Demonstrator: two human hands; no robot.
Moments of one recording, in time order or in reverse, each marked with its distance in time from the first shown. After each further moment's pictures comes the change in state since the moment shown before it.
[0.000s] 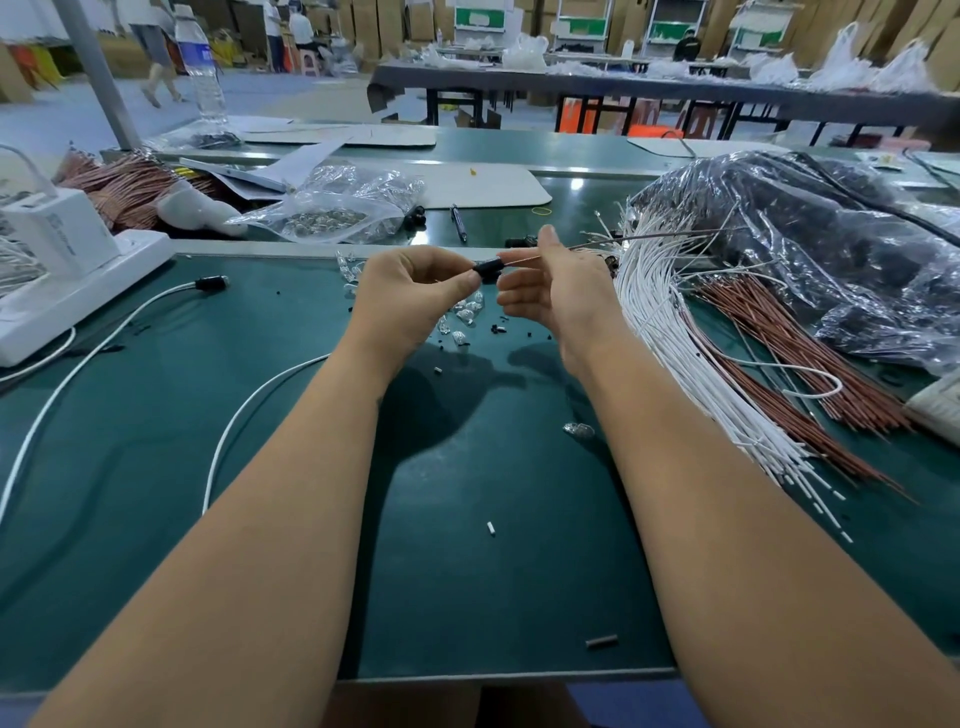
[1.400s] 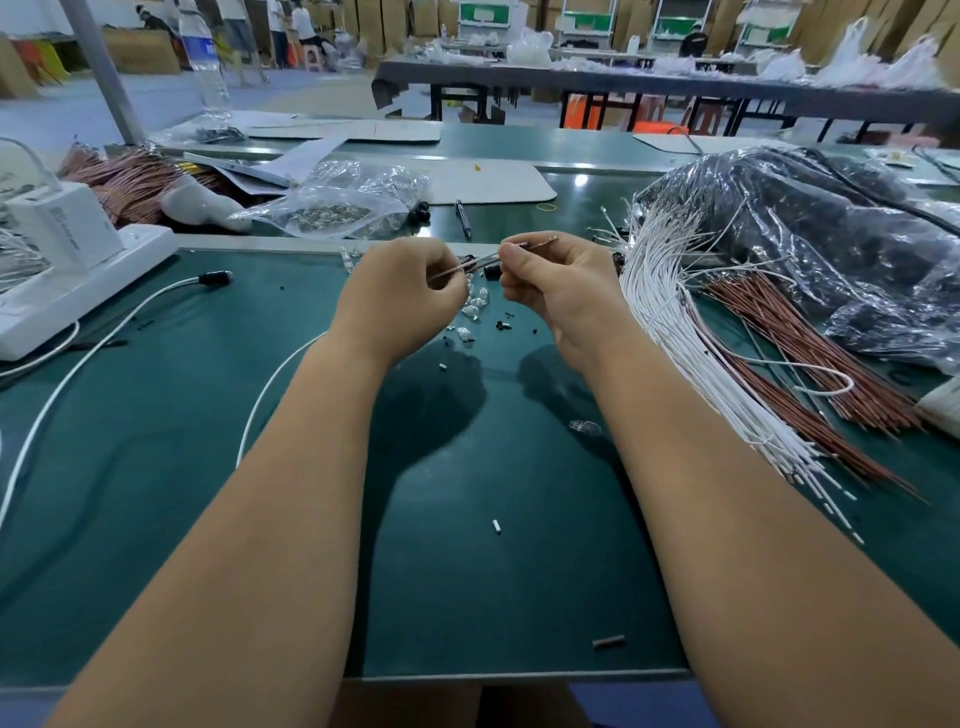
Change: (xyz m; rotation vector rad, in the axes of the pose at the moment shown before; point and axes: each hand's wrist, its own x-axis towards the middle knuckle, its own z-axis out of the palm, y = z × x) left_hand 0.003 0.003 -0.011 0.670 0.008 0.224; right_hand -0.006 -0.003 0.006 0.064 -0.015 -0.093
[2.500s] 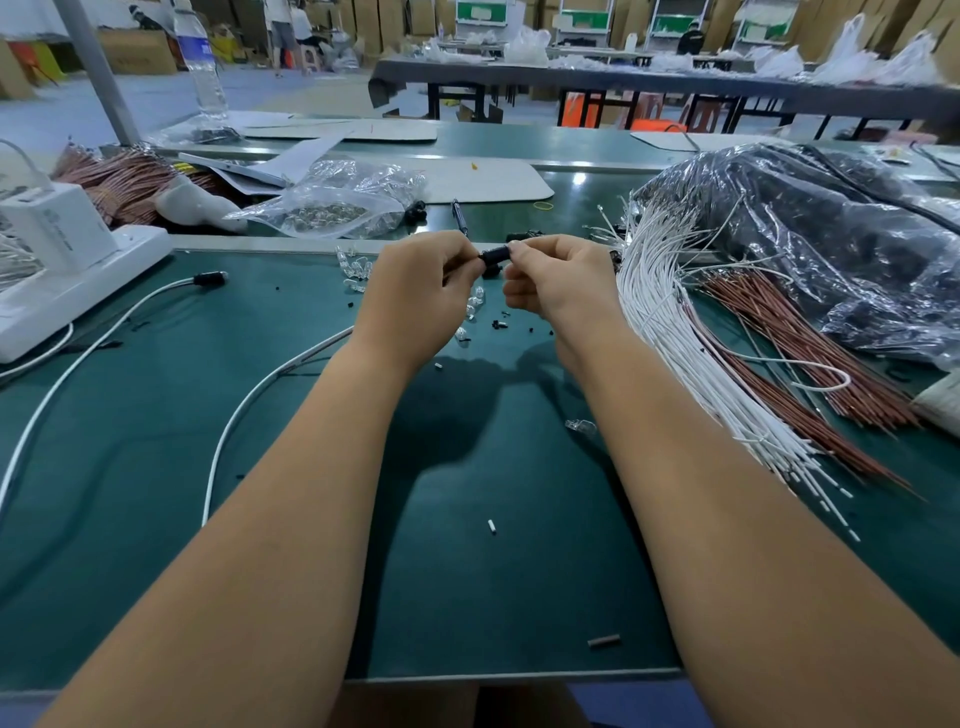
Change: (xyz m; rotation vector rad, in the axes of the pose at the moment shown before) left_hand -0.001 0.014 0.013 -0.087 0.109 0.098; right_hand 0.003 0.003 0.001 -0.172 0.134 0.010
